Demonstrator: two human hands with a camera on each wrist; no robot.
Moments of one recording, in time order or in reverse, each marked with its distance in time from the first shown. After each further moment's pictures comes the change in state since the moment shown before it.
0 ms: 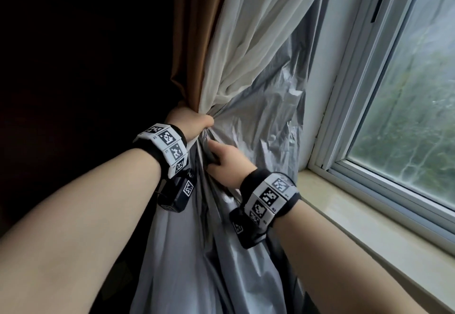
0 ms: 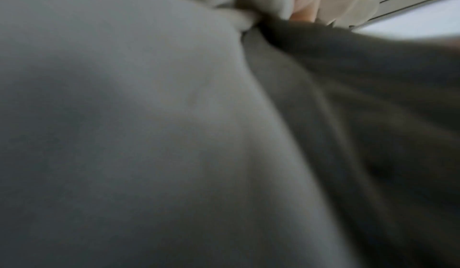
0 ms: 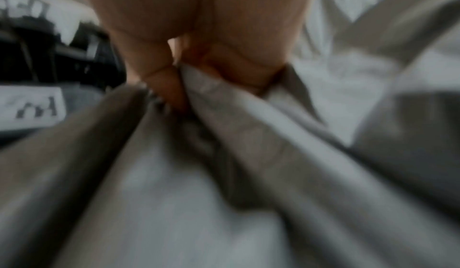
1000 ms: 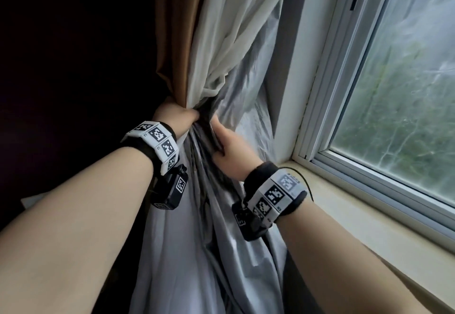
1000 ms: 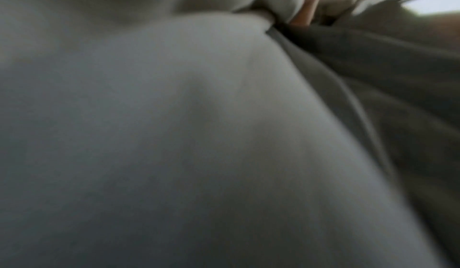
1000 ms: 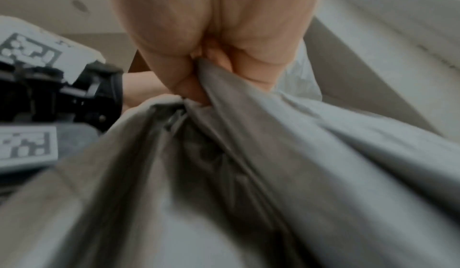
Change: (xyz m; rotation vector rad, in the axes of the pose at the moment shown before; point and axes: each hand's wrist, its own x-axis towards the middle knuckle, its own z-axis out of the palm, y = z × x) left_hand 0.004 0.004 0.023 -0.014 0.008 -0.027; right_hand -0.017 0.025 -0.028 -0.059 0.114 -0.011
